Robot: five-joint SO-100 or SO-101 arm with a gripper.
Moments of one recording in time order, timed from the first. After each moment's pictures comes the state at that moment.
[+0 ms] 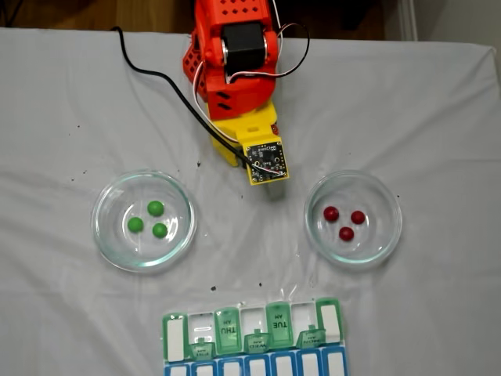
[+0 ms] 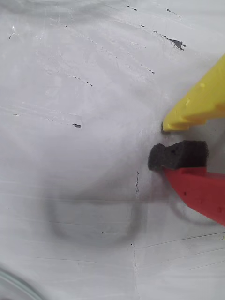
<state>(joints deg) -6.9 183.4 179.5 70.0 -98.5</state>
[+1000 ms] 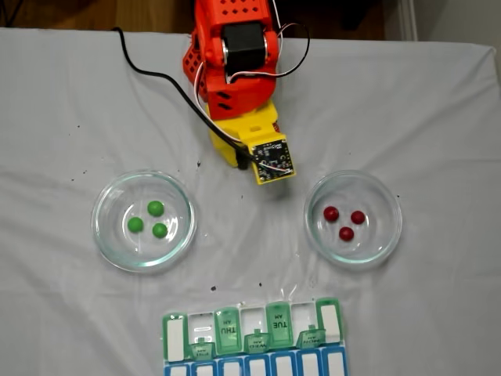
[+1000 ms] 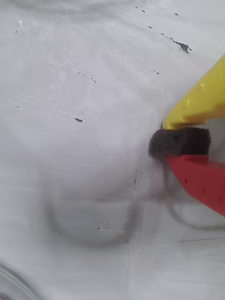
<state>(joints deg) -8.5 183.4 179.5 69.3 -96.2</state>
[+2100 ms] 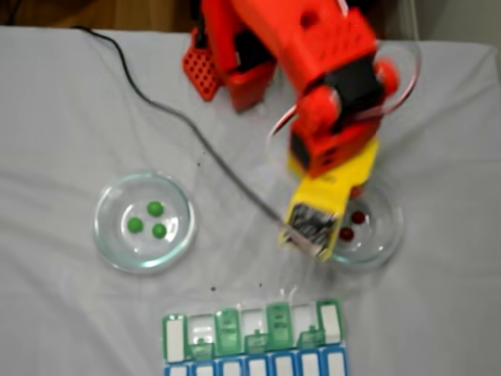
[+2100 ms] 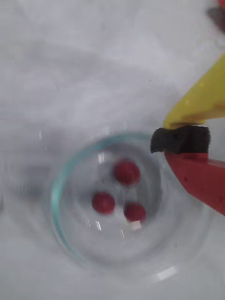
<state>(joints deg) -31.4 136.5 120.1 70.4 -39.8</state>
